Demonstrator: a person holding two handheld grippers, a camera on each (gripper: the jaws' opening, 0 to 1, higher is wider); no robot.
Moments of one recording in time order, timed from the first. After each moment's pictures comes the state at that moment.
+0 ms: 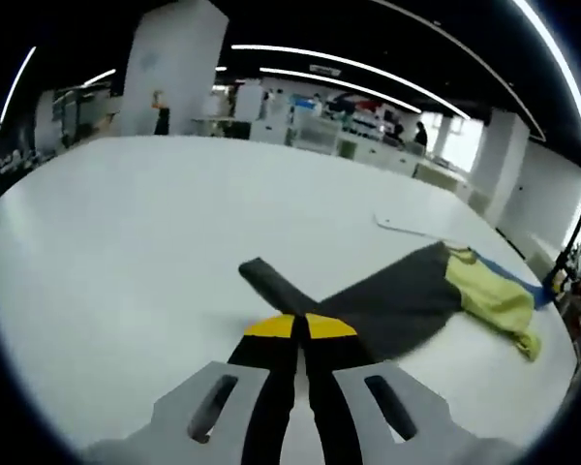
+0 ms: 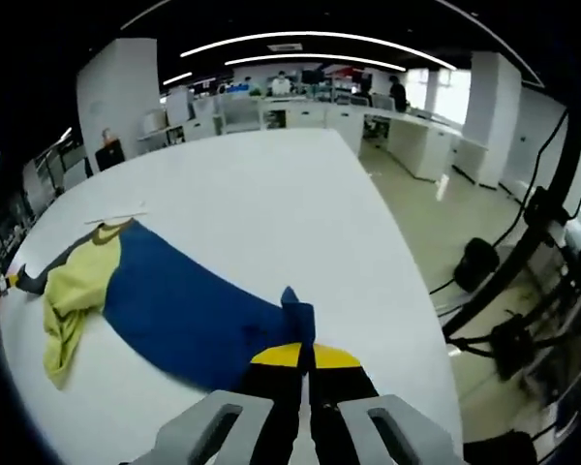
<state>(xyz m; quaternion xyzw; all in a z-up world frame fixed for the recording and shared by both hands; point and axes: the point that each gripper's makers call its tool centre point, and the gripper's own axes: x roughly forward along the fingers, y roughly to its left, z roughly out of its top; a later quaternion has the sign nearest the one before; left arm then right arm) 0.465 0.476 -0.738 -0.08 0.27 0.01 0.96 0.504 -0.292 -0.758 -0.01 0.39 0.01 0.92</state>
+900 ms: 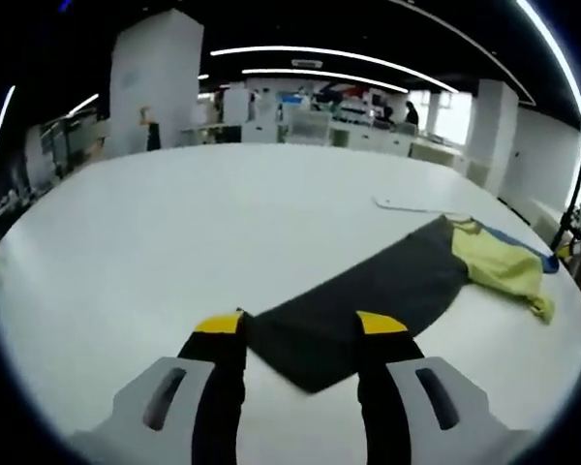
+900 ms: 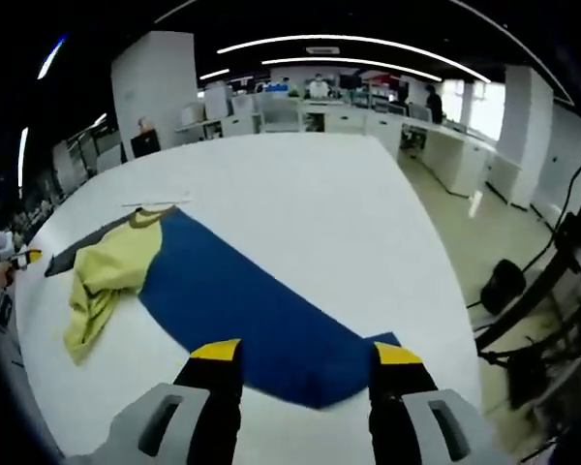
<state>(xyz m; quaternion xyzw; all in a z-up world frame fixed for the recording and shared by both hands) 0.449 0.464 -0.733 -0.02 0.27 -0.03 0.96 0.497 -0.239 -0.746 -0.03 0.37 0.12 0.92</state>
